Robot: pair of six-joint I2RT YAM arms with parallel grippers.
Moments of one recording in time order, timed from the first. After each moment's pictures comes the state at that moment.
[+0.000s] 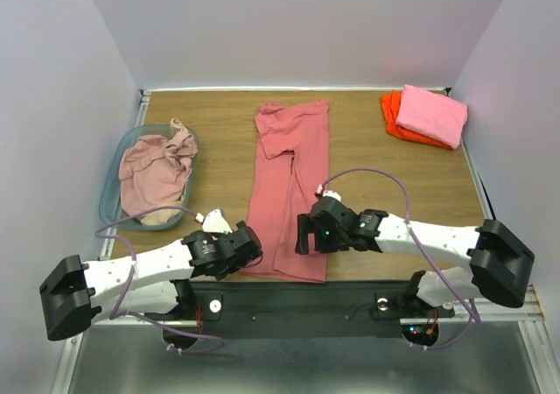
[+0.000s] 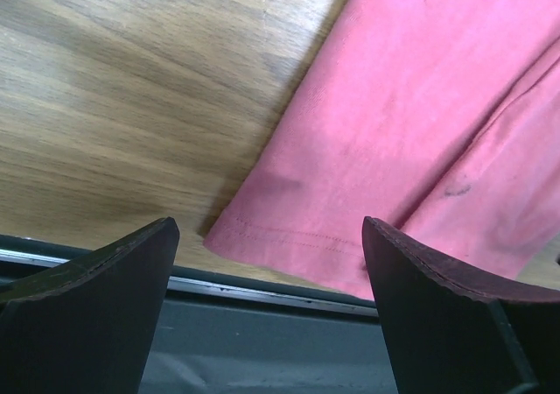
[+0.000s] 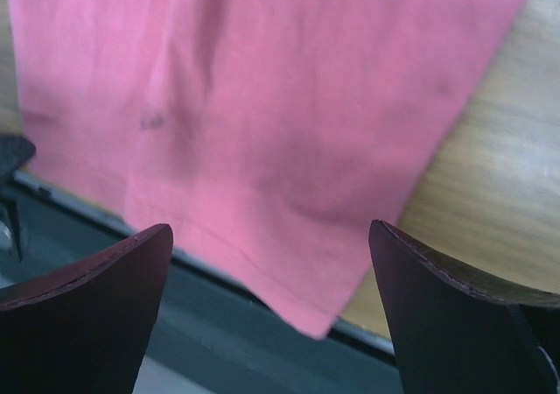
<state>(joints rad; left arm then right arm) -1.11 0.95 0.51 -0.79 -0.42 -1.56 1.00 1.31 0.72 -0.40 0.09 0.87</state>
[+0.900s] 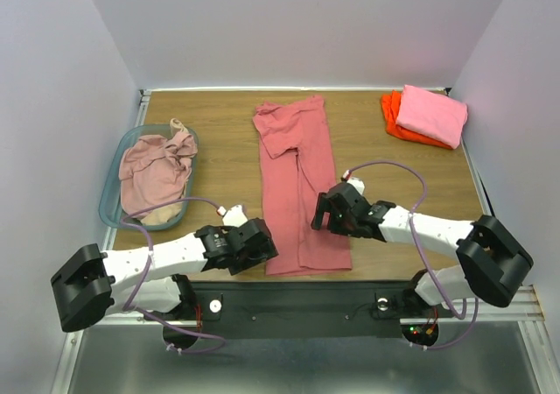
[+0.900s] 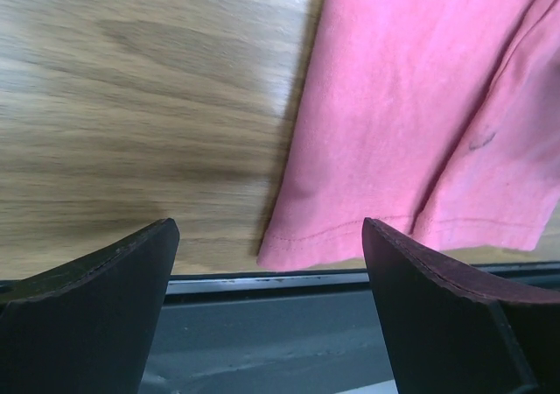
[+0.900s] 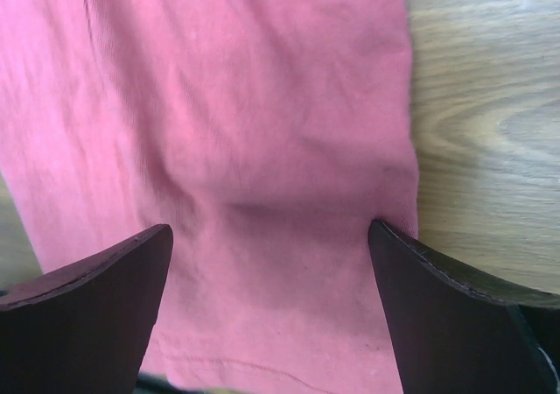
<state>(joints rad) -1.08 1.07 0.54 -0.58 -0.26 -1.38 0.79 1.37 0.66 -0.27 0.21 0.91</state>
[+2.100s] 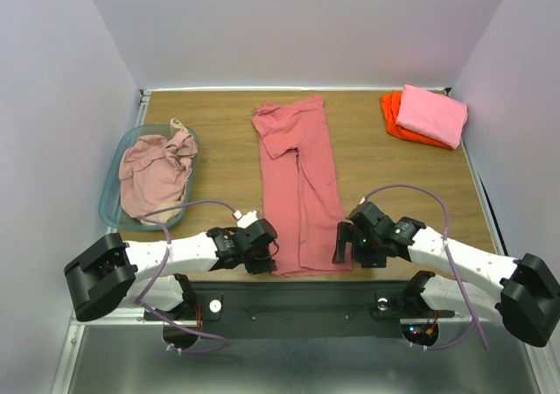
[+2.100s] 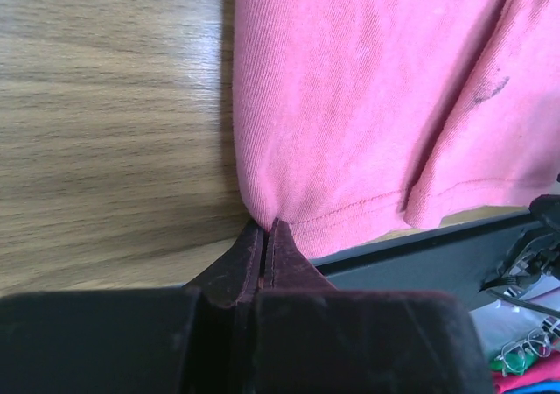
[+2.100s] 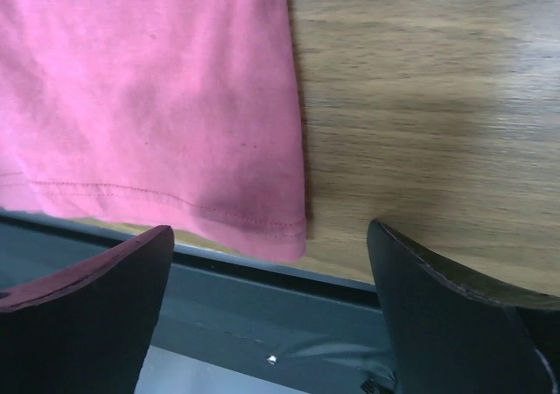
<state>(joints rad) -1.08 1.20 0.49 -0.36 -0.08 -1.30 0.78 1.04 0.50 -0.63 -0.01 0.89</state>
